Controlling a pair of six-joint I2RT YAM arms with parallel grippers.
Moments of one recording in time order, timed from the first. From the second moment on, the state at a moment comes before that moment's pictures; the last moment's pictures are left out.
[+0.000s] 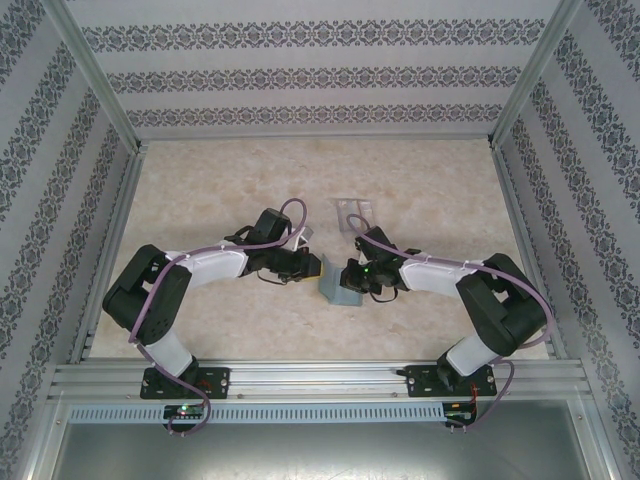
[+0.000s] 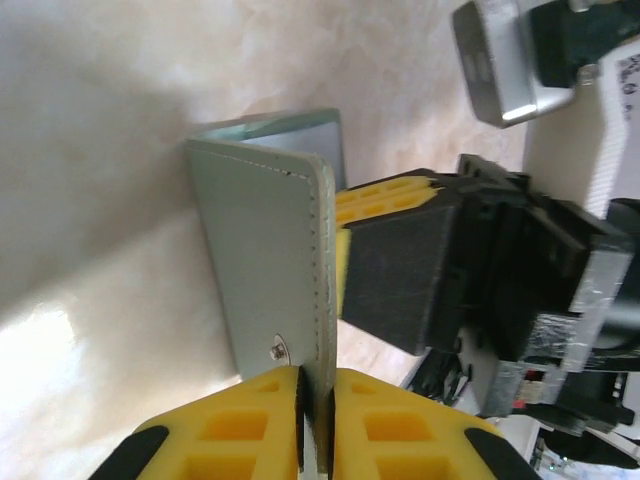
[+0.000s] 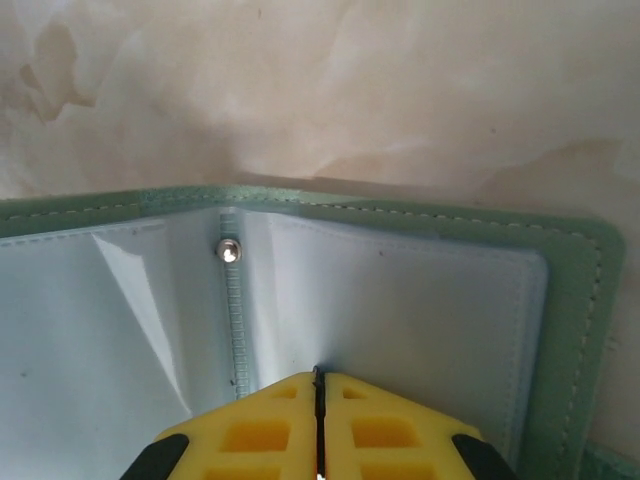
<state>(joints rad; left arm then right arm) -0.55 1.67 0.87 -0.09 0.74 -0.73 0.59 1.57 0.68 -0.17 -0.33 0.84</state>
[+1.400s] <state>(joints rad) -0.55 1.72 0.89 -0.05 0.79 -0.74 0.59 1.54 0.66 -0.16 -0.33 0.85</state>
